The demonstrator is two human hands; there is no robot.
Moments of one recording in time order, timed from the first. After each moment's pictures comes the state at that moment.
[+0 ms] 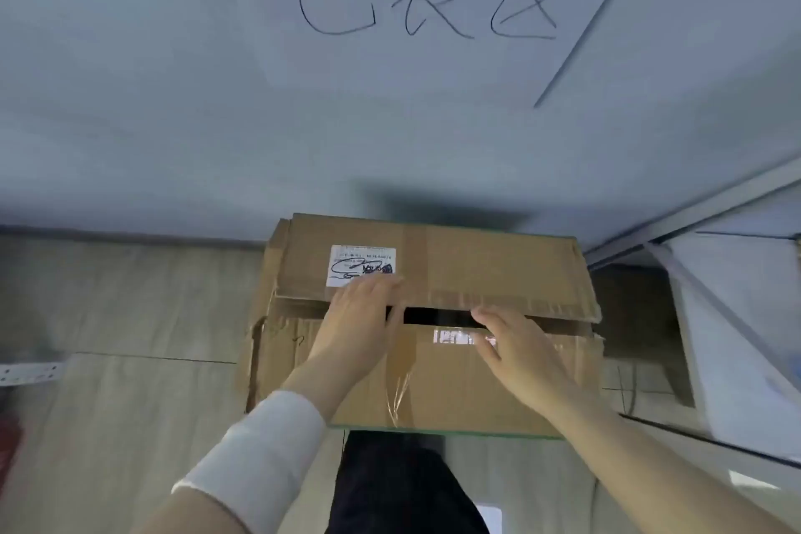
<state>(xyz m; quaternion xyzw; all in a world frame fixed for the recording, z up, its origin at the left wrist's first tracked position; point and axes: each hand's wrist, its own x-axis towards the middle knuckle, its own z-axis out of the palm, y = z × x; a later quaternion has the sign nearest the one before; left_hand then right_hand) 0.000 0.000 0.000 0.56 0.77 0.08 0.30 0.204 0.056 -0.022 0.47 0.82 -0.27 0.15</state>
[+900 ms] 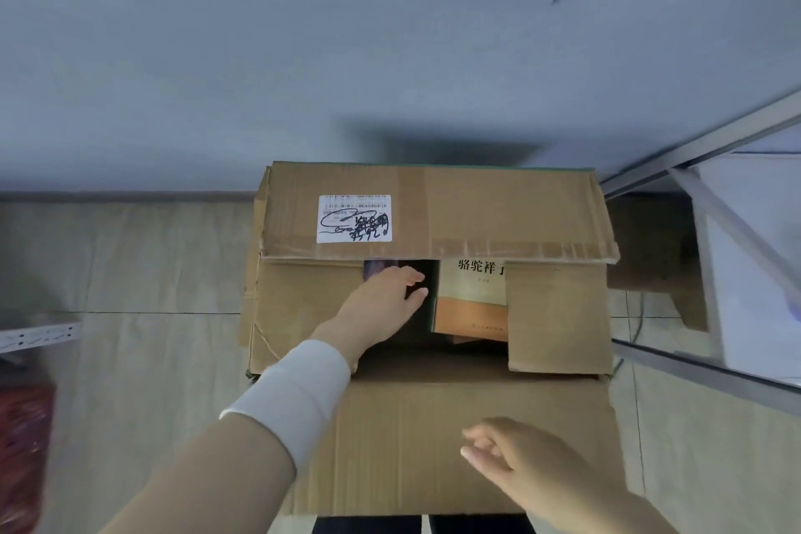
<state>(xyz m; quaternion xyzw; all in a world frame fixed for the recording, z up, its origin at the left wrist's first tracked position) 0.019 0.006 -0.051 0.51 0.71 -0.01 0.50 0.232 -0.042 0.008 0.44 0.67 -0.52 0.31</state>
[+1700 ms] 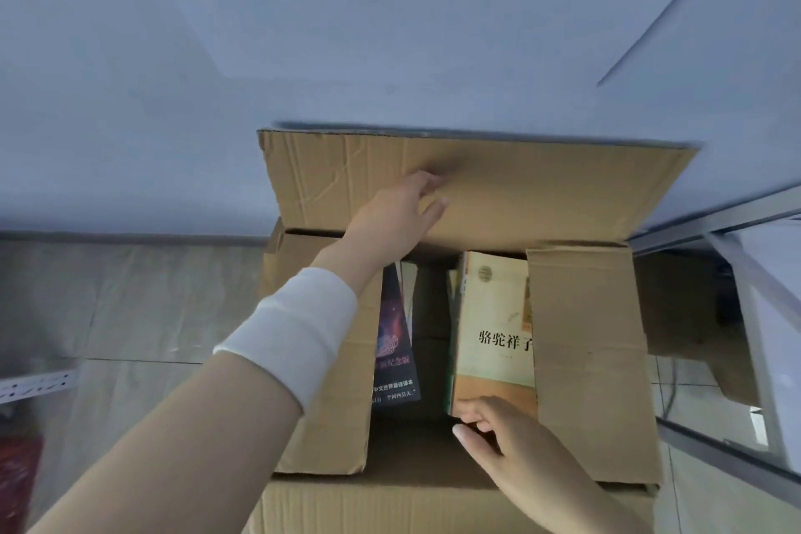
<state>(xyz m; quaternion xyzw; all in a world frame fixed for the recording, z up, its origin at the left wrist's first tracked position) -0.042 0.148 -0.022 0.55 0.72 0.16 0.39 0.177 0.030 -0.025 0.48 0.71 -0.49 0.17</state>
